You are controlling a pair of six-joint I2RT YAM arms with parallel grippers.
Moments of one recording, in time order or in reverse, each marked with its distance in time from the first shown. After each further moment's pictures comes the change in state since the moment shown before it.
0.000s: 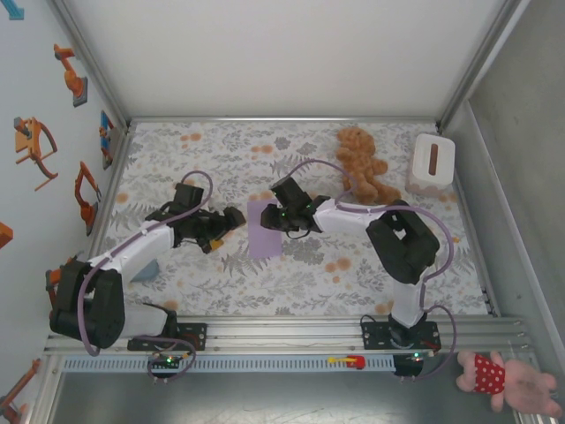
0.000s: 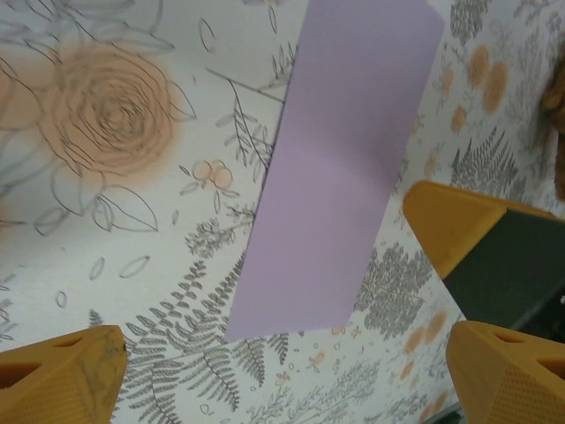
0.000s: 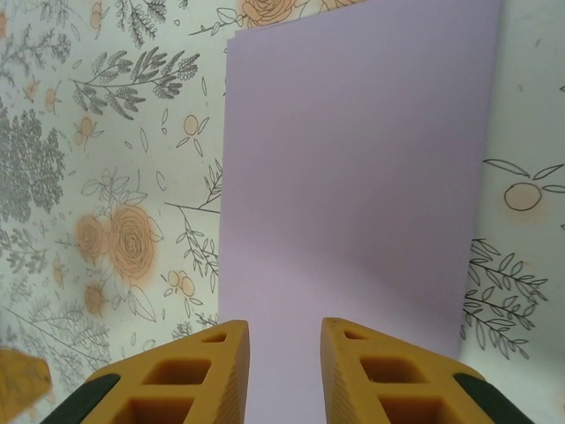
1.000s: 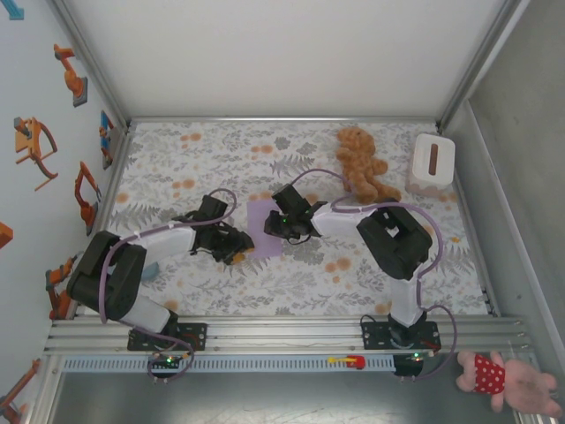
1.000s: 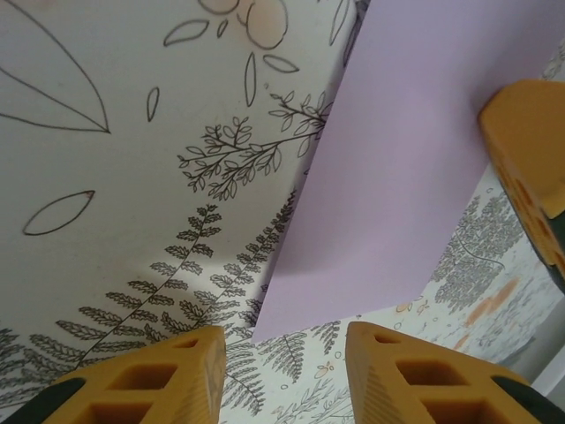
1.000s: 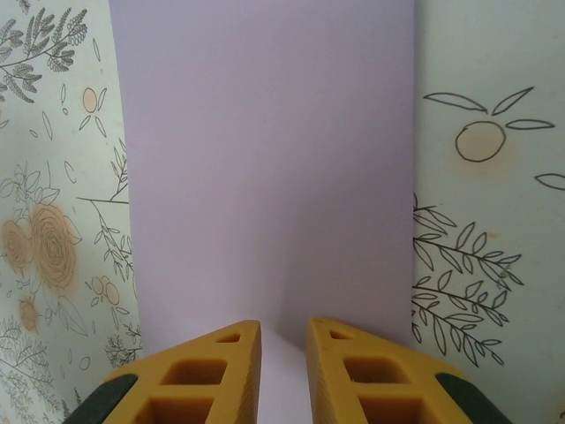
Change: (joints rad) left arm -0.142 0.192 -0.052 0.101 0.037 -0.093; right arm -0.001 0.055 -0.047 0.041 -0.001 0.058
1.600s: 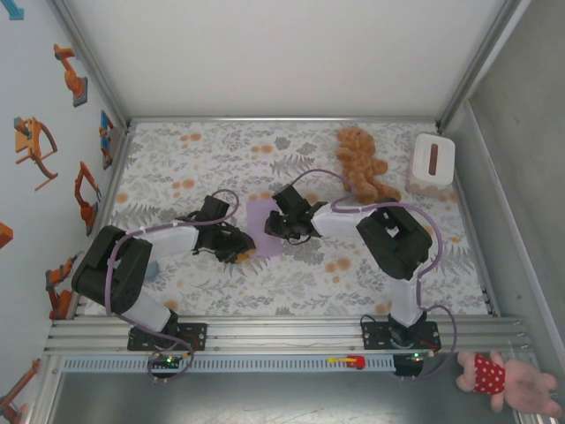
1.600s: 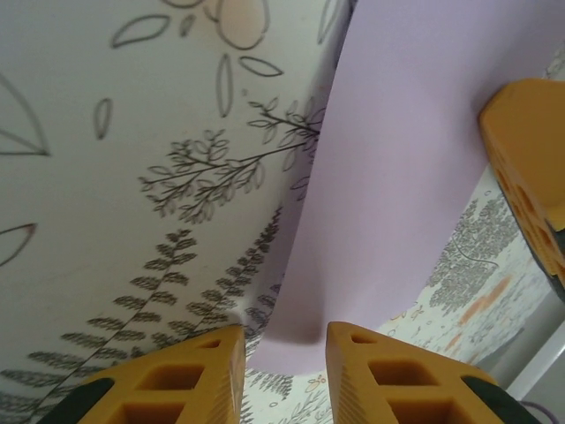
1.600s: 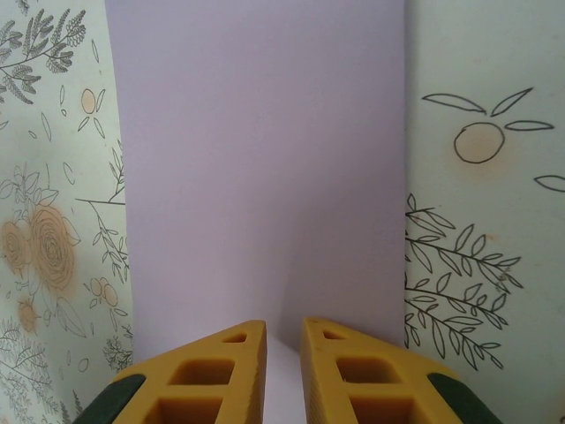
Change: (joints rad) left arm -0.002 0.040 -0.002 0.064 0.040 -0.009; right arm 0.000 0.001 -0.005 0.009 0.000 0.000
